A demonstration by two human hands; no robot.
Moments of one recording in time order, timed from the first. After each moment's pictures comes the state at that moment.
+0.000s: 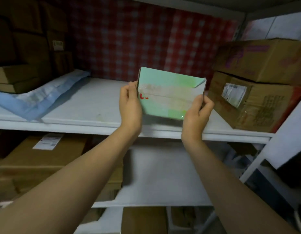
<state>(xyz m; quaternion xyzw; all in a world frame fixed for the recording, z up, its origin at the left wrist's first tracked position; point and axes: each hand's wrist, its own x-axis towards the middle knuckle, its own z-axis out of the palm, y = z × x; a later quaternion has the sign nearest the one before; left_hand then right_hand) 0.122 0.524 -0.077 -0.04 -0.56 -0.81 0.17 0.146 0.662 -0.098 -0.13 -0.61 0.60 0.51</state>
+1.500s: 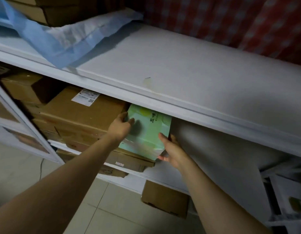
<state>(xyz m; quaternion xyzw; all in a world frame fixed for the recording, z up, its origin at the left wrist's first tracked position) 0.050 0.368 -0.292 0.20 -0.76 -0.61 -0.07 0.041 0.562 -0.353 -0.22 -0.69 0.66 -0.21</state>
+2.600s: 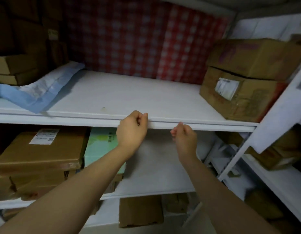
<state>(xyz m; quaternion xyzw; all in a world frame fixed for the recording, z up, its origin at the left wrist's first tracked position) 0.153 0.471 -0.156 -0.10 -0.83 -0.52 0.17 0.188 0.629 -0.186 -0.23 -0.72 0.56 0.34</state>
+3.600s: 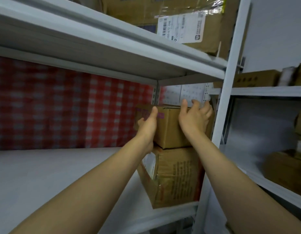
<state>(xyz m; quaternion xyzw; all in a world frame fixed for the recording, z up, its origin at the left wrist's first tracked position) 0.059 0.853 0.061 -0.19 -0.55 -0.79 -0.18 0.127 0.966 0.095 -0.28 -0.78 0.18 0.53</state>
